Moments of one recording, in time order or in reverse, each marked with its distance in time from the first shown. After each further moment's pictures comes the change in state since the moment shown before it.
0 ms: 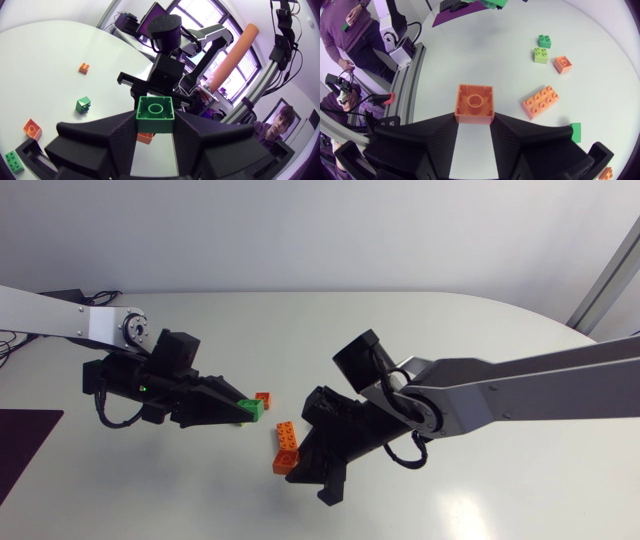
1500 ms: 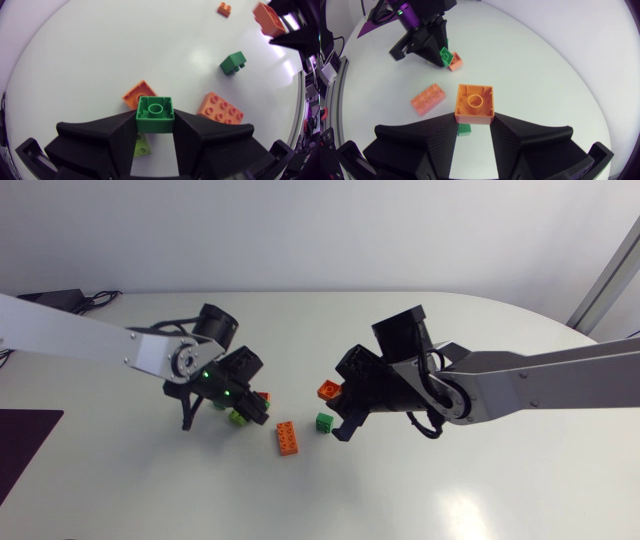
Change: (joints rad) left arm -0.276 -0.005 -0.111 1.085 -1.189 -1.084; right arm -0.144 -0.029 -0.044 0.248 0.472 0.011
